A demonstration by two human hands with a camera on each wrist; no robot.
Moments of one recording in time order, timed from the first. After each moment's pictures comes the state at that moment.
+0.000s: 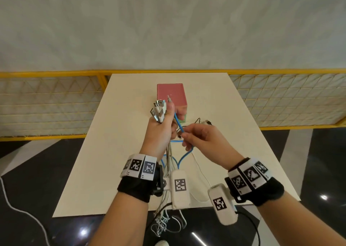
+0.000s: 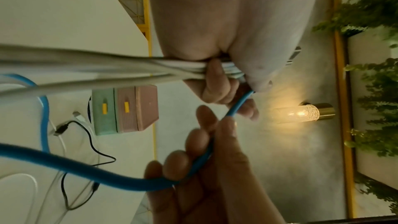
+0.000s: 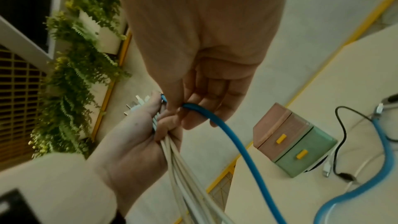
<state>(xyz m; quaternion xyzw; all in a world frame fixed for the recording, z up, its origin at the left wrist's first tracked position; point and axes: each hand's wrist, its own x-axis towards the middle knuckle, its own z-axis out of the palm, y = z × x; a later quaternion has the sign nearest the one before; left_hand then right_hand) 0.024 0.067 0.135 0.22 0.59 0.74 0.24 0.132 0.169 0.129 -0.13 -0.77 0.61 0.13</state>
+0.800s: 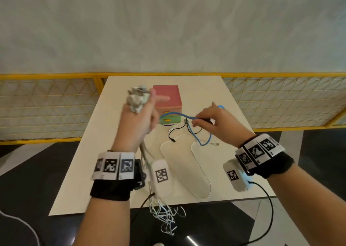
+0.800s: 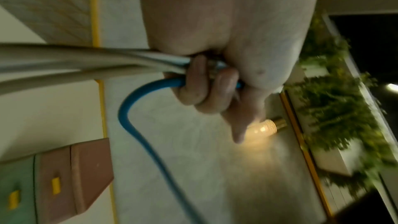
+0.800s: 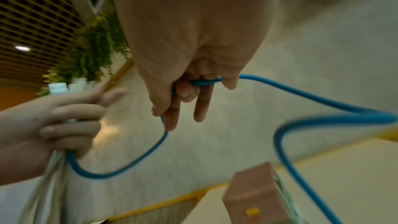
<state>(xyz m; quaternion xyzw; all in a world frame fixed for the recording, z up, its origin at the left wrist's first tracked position) 0.020 0.021 0.183 0.30 0.67 0.66 0.15 0.147 0.213 0.162 -0.08 -0.94 0.28 0.15</state>
